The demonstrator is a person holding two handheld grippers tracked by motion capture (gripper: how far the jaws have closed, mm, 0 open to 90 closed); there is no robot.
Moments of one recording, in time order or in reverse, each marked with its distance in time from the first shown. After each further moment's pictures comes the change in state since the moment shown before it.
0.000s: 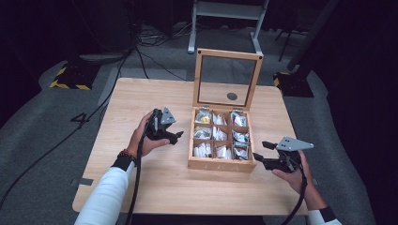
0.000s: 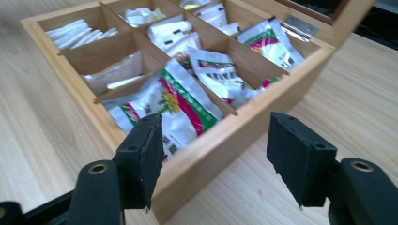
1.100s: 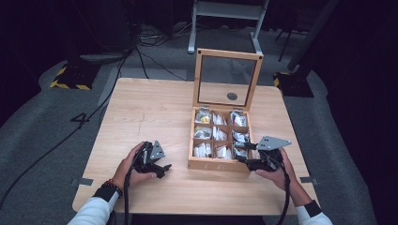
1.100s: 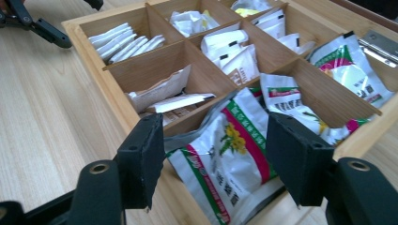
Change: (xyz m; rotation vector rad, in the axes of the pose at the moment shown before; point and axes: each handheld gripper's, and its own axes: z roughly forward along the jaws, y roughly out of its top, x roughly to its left) left arm -0.049 -0.082 -0.016 0.110 -0.076 0.027; right arm 0.031 0.020 0.036 0.044 0.082 -0.068
